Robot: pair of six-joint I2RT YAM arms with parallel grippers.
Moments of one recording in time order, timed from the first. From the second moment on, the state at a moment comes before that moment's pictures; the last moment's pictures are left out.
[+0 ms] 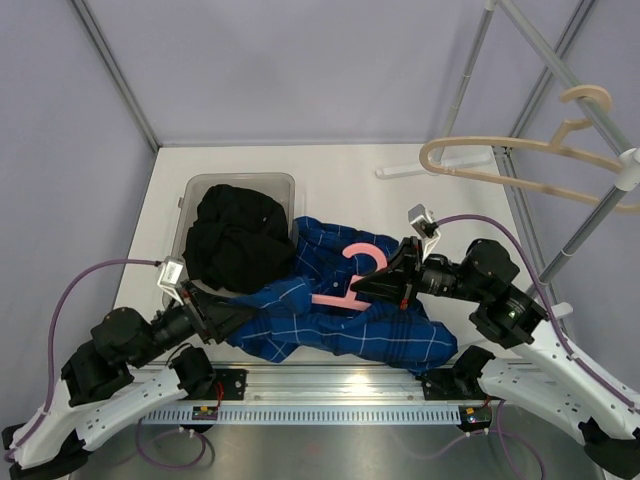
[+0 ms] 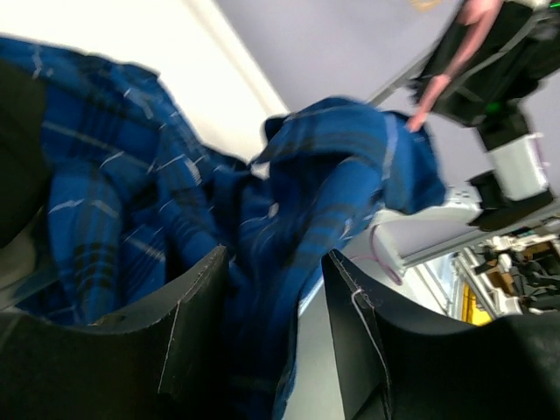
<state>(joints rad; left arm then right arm) -0.98 0.11 0.74 -0.68 -0.04 -0.77 0.79 0.70 0.82 -0.02 -0.60 0.54</state>
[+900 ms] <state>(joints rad) -0.99 0.06 0.75 -0.87 -0.44 -0.88 0.79 0.50 0.99 -0.46 -0.31 0.49</state>
